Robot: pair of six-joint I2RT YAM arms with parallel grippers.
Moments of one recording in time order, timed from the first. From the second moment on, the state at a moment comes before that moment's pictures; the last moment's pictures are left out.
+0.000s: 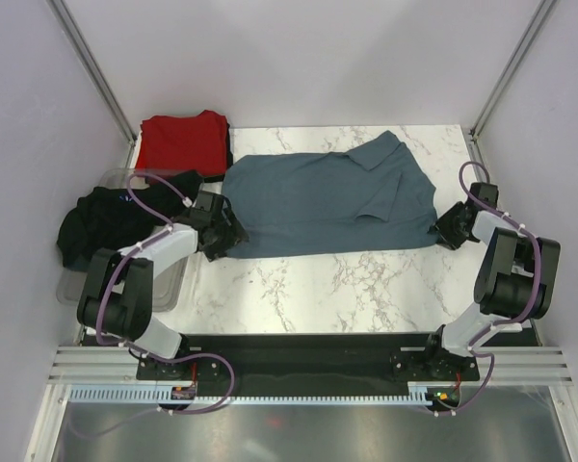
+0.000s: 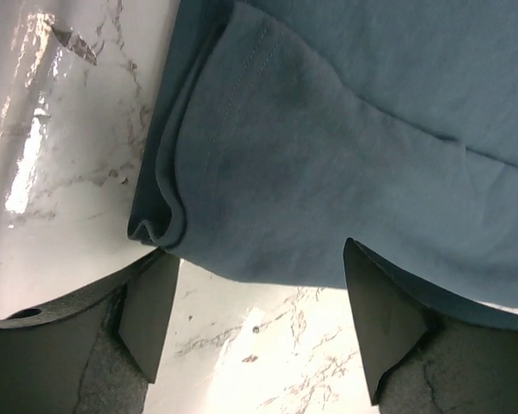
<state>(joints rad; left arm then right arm) -0.27 1.51 0.82 -0.34 -0.02 -0.77 -0.32 1.66 0.92 -0.34 -0.12 0.60</state>
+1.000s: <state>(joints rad) -0.27 1.19 1.10 -0.55 -0.08 -0.83 -0.44 1.17 1.05 -0.47 -0.25 0.65</state>
